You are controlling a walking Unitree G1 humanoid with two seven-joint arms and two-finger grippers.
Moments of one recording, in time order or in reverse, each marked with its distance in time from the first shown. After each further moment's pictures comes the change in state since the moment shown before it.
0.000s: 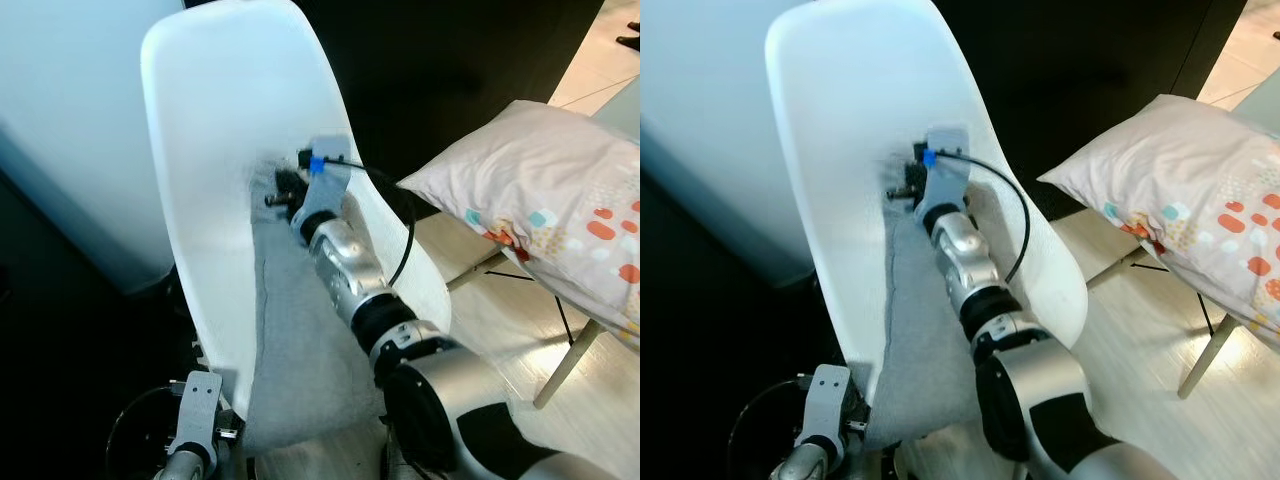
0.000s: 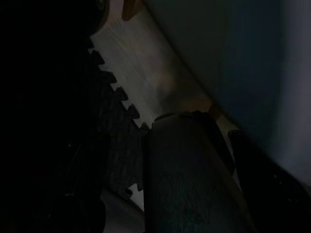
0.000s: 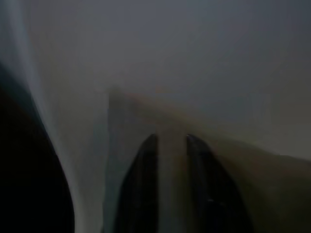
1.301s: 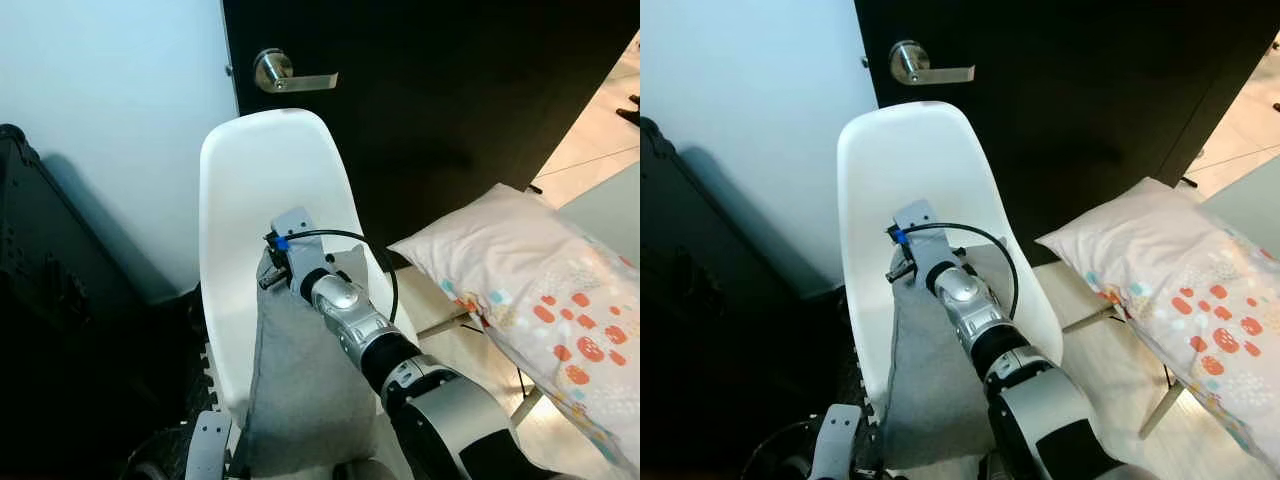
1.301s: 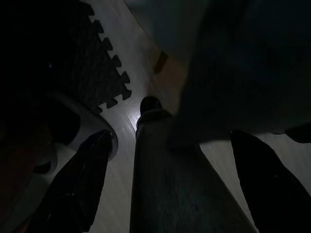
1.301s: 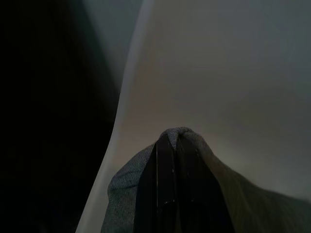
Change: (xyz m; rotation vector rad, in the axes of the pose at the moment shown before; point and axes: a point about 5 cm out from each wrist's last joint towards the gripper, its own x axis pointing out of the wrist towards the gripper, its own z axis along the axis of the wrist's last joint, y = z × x) left arm -0.010 -0.014 -0.039 -0.037 0.212 -0.053; right arm -0.027 0.000 -0.062 -0.313 0.291 0.091
